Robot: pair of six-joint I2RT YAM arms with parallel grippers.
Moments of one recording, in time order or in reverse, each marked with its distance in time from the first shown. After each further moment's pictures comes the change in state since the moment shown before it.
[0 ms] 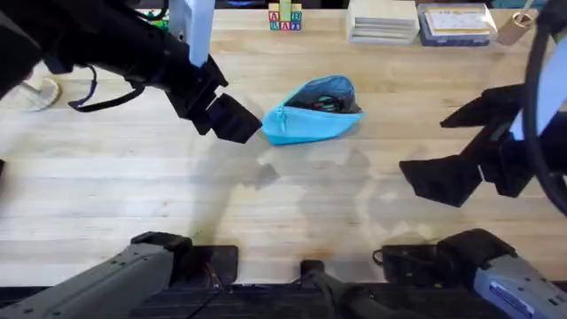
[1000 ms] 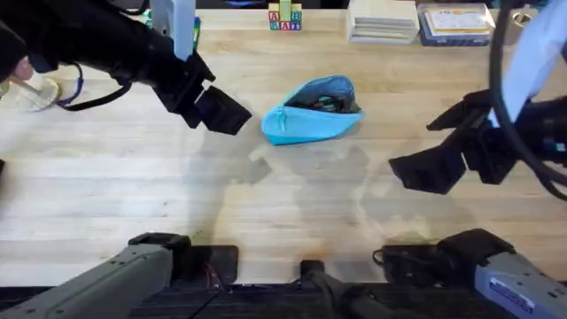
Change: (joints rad) left arm 0.081 0.000 0.000 0.013 0.002 0.007; right arm 0.000 0.085 0.000 0.008 -0.041 0.055
